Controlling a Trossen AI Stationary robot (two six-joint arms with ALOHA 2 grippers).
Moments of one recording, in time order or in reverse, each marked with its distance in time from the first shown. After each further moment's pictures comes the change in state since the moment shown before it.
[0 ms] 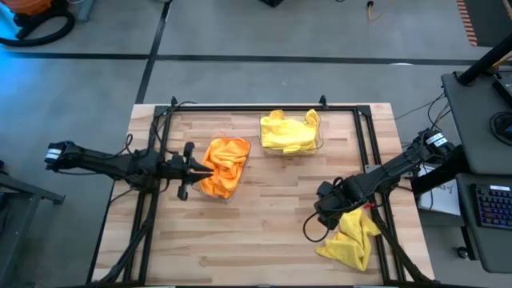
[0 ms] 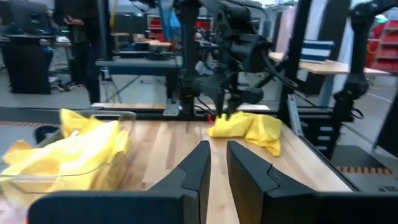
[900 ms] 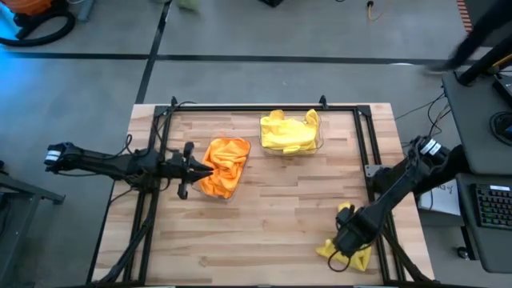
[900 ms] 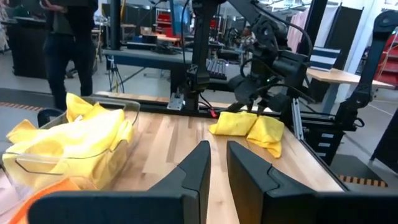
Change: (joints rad) left arm 0.030 -0.029 -0.019 -0.018 0.000 -0.075; right arm 0.324 0.111 0.000 0.019 -0.310 0.485
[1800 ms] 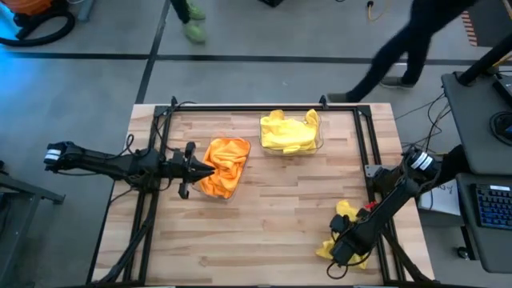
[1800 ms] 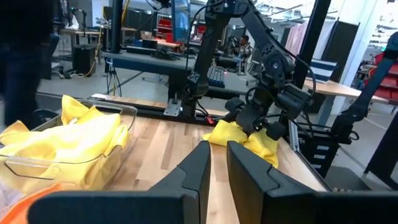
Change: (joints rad) left arm 0.000 0.045 0.000 0.074 -0.002 -0.043; right arm 0.067 0.185 -0.002 0.075 0.145 -0.094
